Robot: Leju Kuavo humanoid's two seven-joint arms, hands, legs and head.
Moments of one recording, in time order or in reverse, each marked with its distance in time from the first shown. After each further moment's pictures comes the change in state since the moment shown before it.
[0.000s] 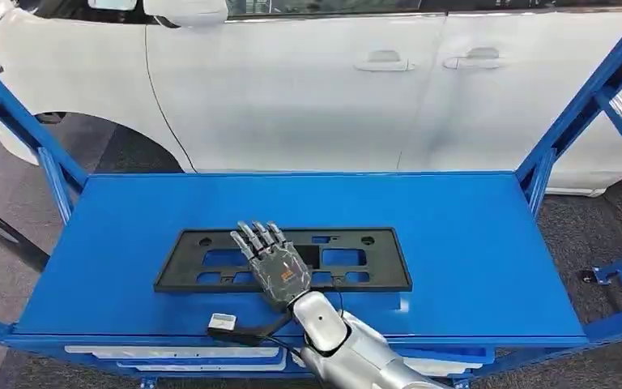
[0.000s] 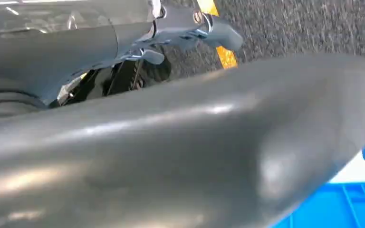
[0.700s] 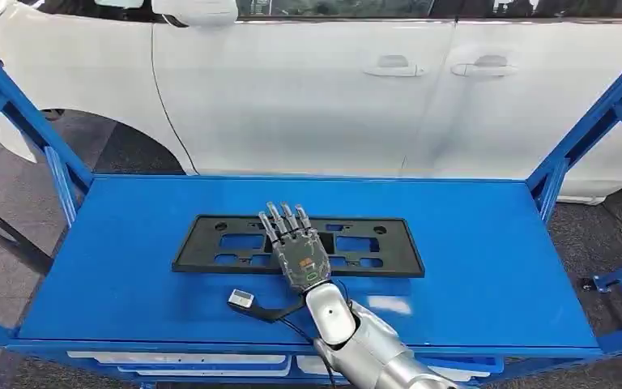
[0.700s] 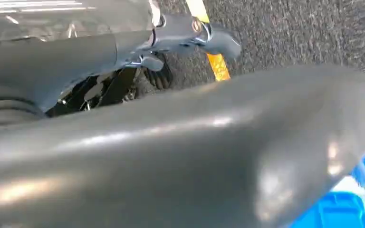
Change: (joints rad) left arm 0.001 0.005 0.000 0.000 0.000 -0.002 -0.006; right arm -0.019 -0.018 -0.107 0.030 0.280 -0.023 0.217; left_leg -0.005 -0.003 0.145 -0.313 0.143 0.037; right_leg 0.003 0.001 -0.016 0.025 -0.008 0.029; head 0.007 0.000
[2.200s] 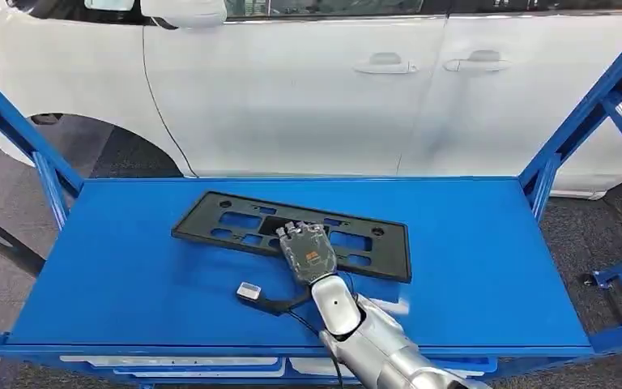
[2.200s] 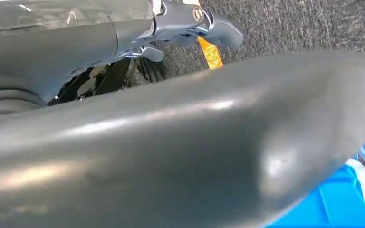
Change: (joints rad) left arm 0.000 0.014 0.000 0.000 0.000 -0.010 -0.031; right arm -0.015 0.003 -0.055 0.031 -0.018 0.070 -0.040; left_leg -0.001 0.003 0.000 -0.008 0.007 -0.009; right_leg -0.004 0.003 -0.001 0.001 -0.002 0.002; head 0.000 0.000
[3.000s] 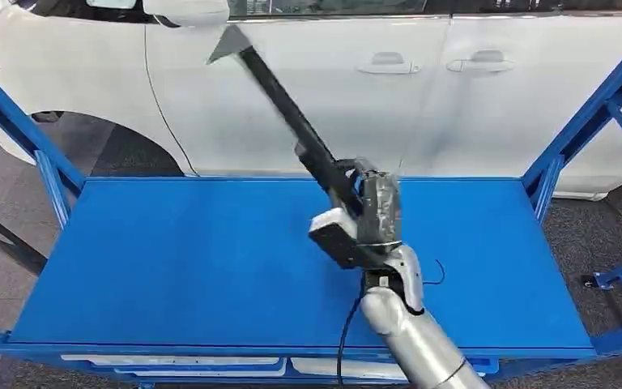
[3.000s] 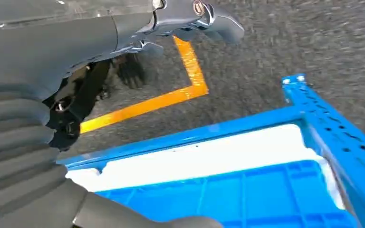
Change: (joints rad) left arm 0.001 -0.023 0.002 0.000 0.000 0.027 -0.149; right arm 0.180 -0.180 -0.296 -0.814 -0.942 -0.001 -0.494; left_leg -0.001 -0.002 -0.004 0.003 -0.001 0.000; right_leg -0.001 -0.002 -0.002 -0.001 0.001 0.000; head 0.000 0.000
